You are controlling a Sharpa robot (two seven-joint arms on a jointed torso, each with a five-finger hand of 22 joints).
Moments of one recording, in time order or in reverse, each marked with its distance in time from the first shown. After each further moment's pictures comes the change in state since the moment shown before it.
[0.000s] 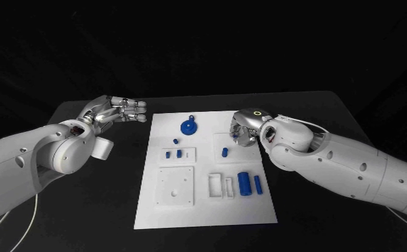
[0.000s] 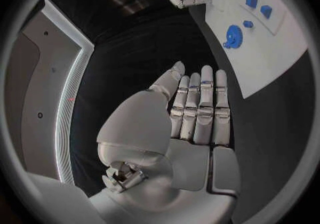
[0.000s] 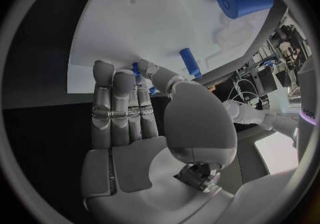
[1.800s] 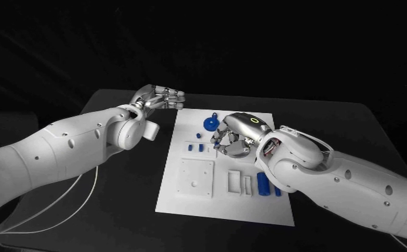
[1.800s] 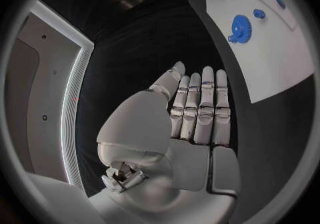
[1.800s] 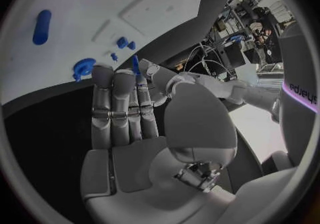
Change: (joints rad) left arm -0.037 0.165 -0.008 -0.168 0.020 -0.098 0.040; left_hand 0.000 0.000 0.003 0.003 0.000 0.000 0.000 0.000 0.000 -0.004 0.004 0.000 0.000 -0.025 0.011 0.000 0.000 0.000 0.000 0.000 0.000 -0.040; right arm 0.004 0.125 -0.080 0.141 0.159 -0.144 0.105; right_hand -0.002 -0.003 -0.007 0.013 0.004 0.003 -0.003 -0.001 0.001 0.002 0.002 0.001 0.000 0.002 0.002 0.007 -0.019 0.006 0.004 -0.003 0.062 0.054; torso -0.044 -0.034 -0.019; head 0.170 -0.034
